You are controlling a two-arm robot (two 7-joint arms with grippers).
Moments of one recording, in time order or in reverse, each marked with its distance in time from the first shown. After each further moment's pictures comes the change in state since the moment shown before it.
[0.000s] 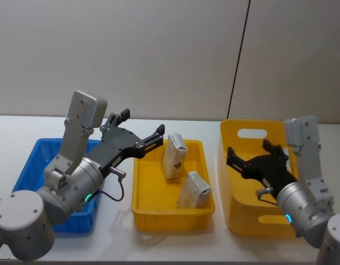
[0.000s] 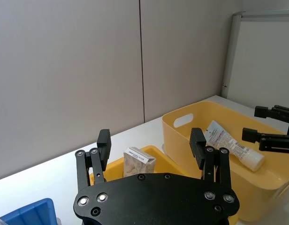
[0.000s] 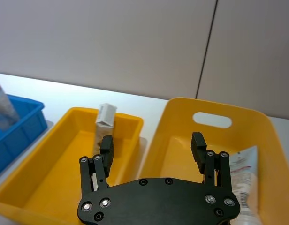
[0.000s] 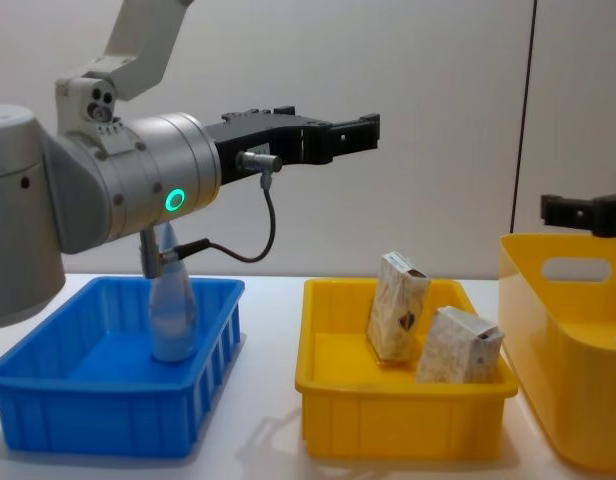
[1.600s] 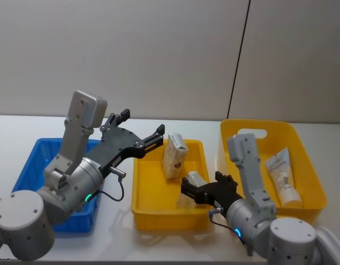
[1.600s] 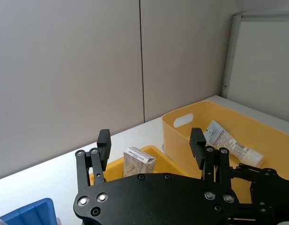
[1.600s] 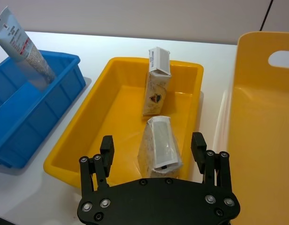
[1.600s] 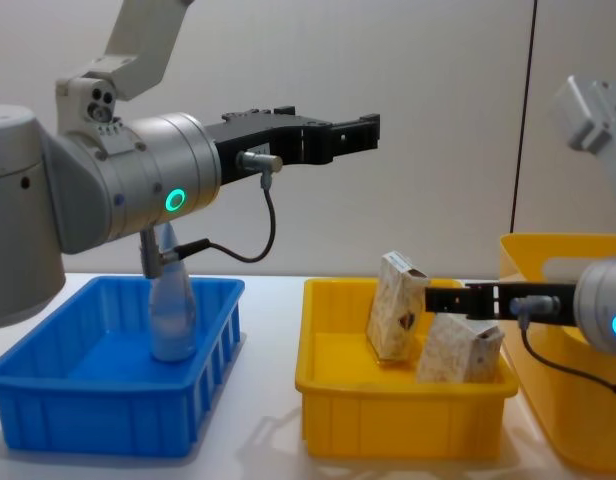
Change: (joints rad) left arm 0.000 0.000 0.000 0.000 0.000 0.000 0.000; right arm 0.047 -0.162 -0.079 0.109 -0.007 0.182 -0.012
